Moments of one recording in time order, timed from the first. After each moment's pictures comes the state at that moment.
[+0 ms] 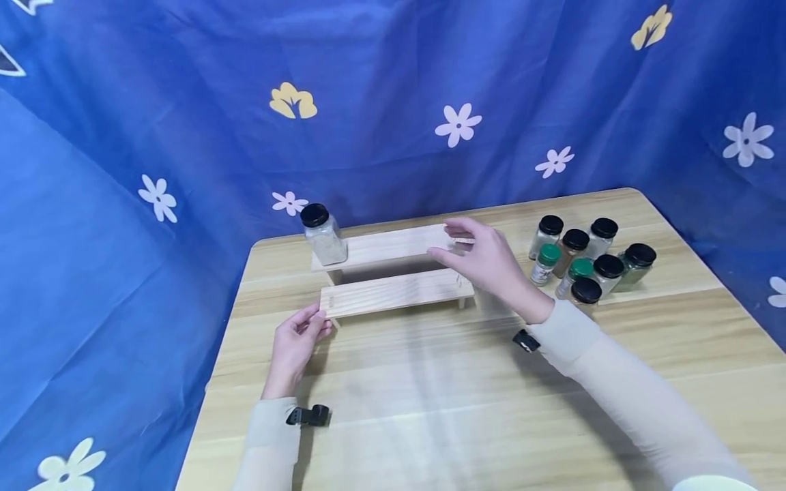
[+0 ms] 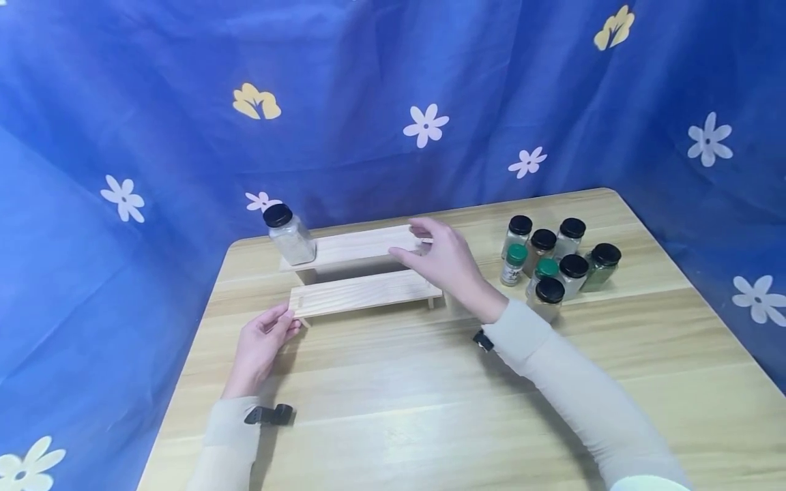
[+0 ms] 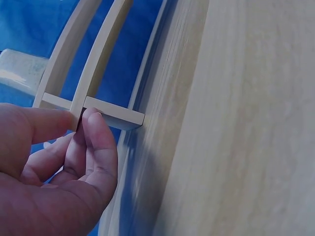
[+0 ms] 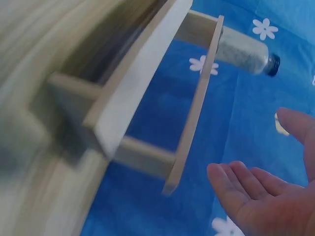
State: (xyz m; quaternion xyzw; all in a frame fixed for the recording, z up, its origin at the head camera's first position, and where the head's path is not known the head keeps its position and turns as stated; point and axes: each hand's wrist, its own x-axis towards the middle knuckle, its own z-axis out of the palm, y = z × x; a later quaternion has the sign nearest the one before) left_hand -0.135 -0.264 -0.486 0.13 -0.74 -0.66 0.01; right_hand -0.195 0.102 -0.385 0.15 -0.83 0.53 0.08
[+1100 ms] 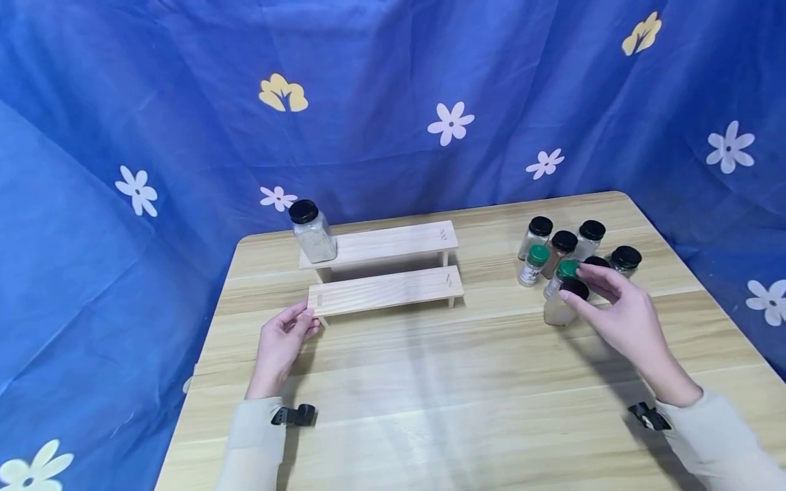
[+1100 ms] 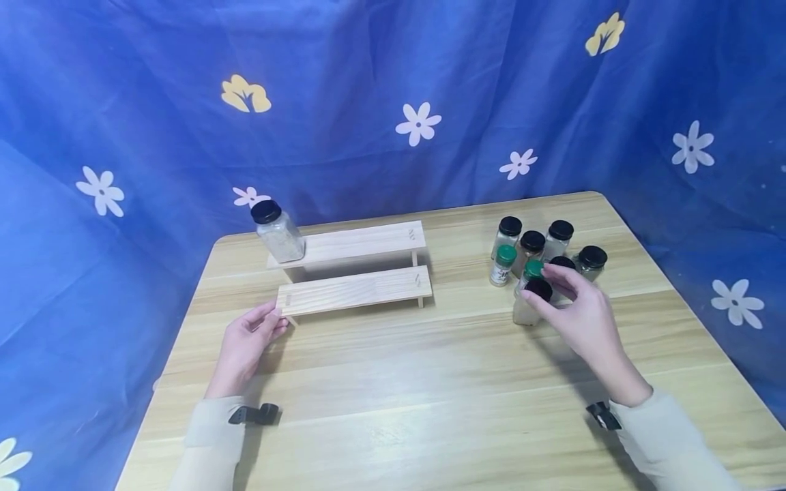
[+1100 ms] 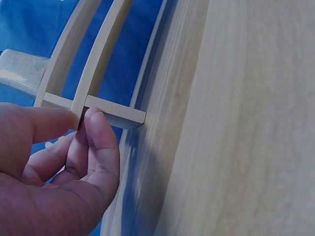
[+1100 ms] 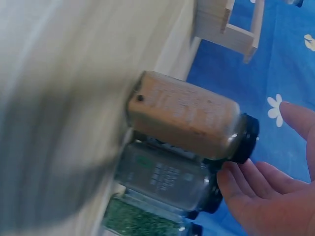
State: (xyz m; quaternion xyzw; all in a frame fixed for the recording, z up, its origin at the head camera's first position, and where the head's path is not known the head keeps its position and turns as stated) left_hand -0.138 -0.266 -0.486 0.13 -0.75 -0.65 0.01; right_hand -0.104 0.281 -0.450 0.02 -0.88 0.44 0.19
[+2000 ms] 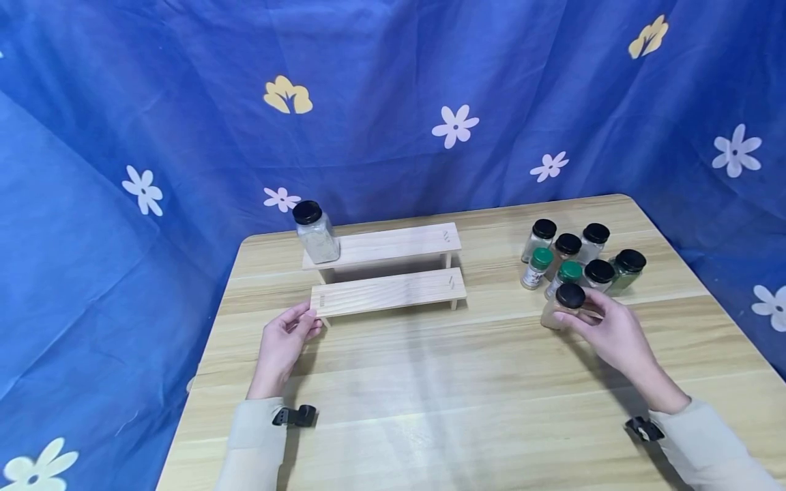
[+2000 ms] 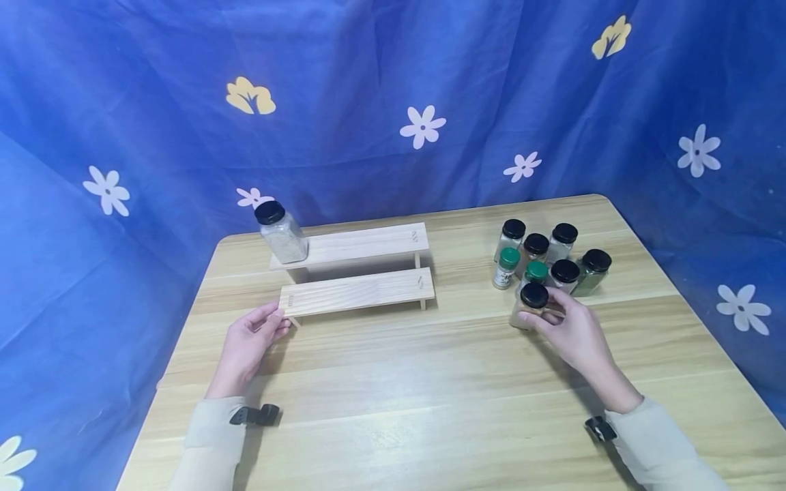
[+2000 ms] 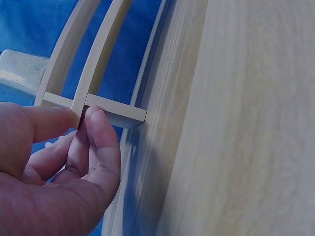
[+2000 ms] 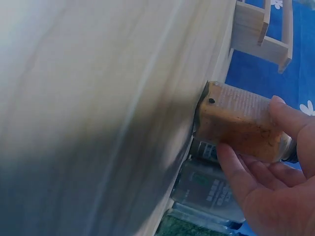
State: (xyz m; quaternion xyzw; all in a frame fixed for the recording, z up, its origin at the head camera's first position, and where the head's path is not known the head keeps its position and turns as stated) left_hand -0.137 -0.266 -0.485 0.13 -0.75 -0.65 0.00; right_hand -0.106 0.285 -0.492 0.04 -0.90 0.40 0.14
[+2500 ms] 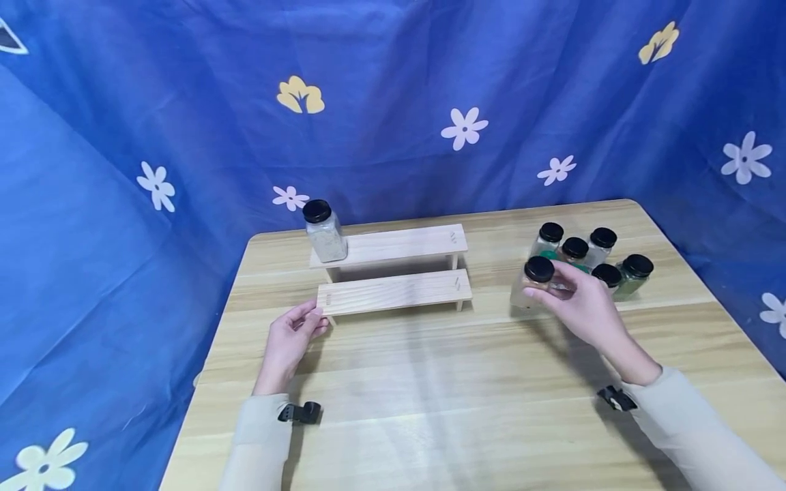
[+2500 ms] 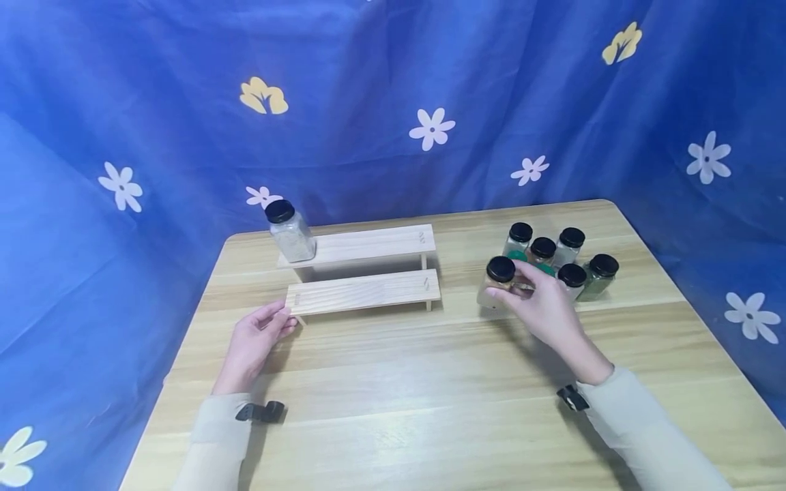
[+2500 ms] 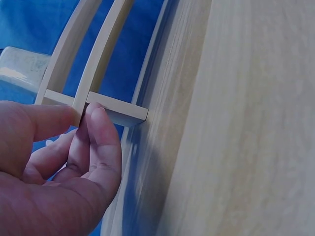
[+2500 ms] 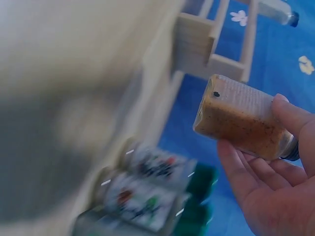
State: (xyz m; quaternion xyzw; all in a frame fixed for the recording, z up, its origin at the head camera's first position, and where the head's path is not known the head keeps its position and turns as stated) left_hand -0.134 -0.268 -0.481 0.12 -0.74 -0.66 0.00; right_hand -0.136 0.230 -0.441 0.08 -0.91 0.38 0.16
